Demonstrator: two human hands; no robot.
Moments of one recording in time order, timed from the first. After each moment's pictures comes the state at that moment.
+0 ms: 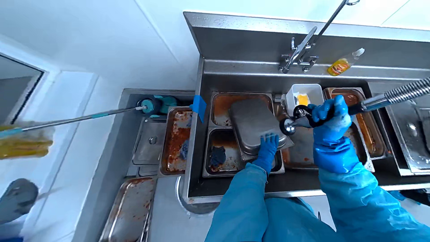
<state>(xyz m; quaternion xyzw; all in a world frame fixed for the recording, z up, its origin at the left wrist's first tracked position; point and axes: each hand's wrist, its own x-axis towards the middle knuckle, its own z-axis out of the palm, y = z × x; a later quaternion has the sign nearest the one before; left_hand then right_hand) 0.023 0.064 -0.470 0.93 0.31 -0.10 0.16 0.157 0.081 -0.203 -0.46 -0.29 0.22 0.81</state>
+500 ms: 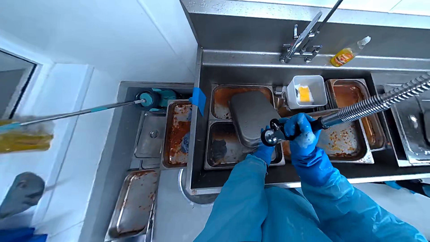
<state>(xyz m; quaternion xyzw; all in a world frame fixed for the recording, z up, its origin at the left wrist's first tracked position) -0.011 0.045 -0.456 0.82 0.41 0.01 0.39 0.068 0.062 -0.234 -0.46 -0.31 0.28 0.79</state>
